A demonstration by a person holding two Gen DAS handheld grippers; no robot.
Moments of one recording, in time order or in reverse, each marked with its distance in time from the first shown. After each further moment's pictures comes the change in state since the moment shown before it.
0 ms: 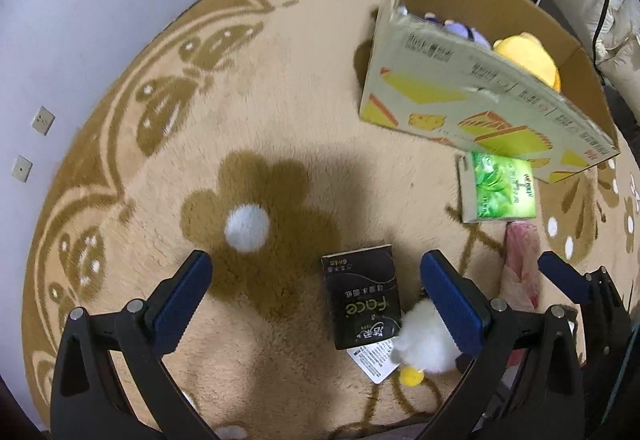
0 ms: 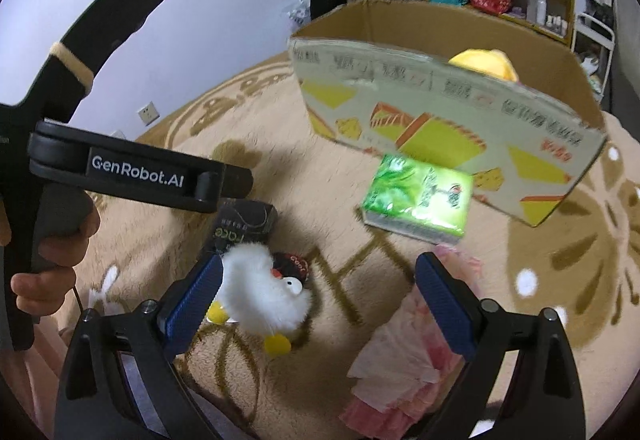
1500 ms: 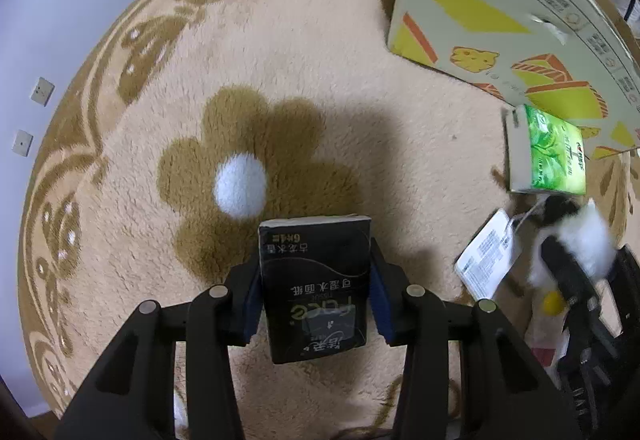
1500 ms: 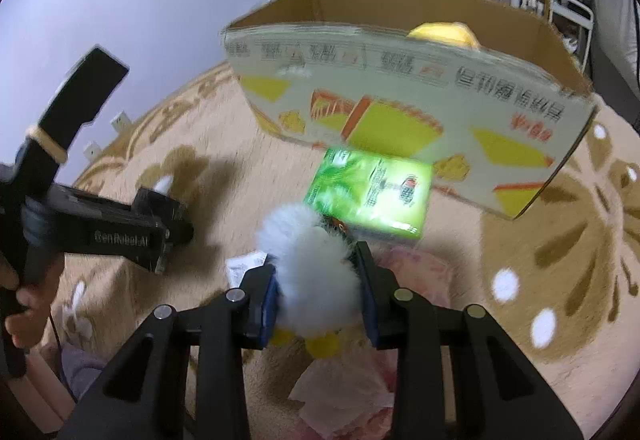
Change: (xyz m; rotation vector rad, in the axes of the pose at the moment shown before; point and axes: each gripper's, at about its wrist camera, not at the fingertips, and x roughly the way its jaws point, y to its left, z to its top) left arm 0.063 0.000 -0.010 -0.031 0.167 0.042; right arm 0.005 -0.034 0.004 0.072 -0.008 -0.079
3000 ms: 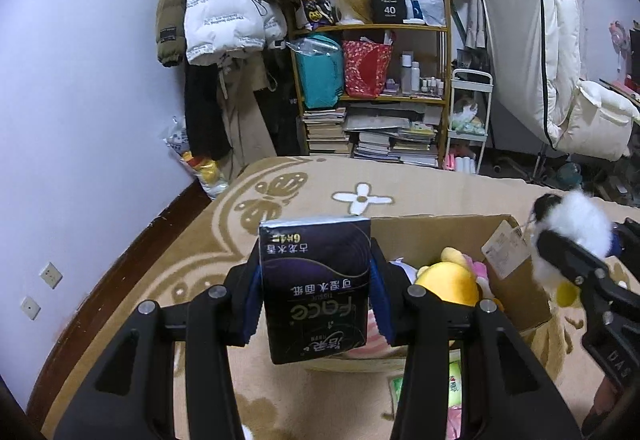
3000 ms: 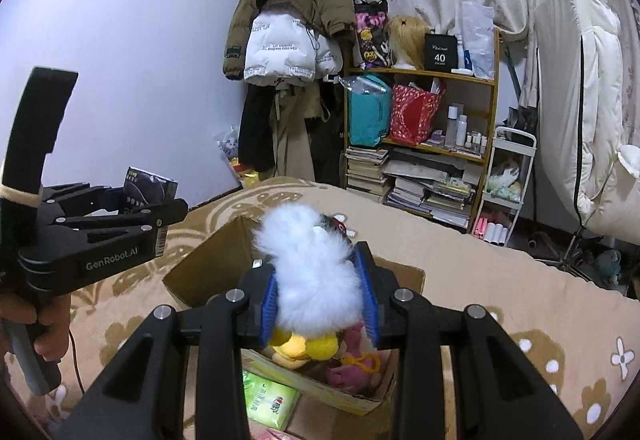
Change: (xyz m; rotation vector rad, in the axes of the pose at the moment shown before) left arm -0.183 -0.064 0.070 0.182 -0.807 -0.029; right arm -0.111 -0.040 0.119 -0.073 -0.434 -0.179
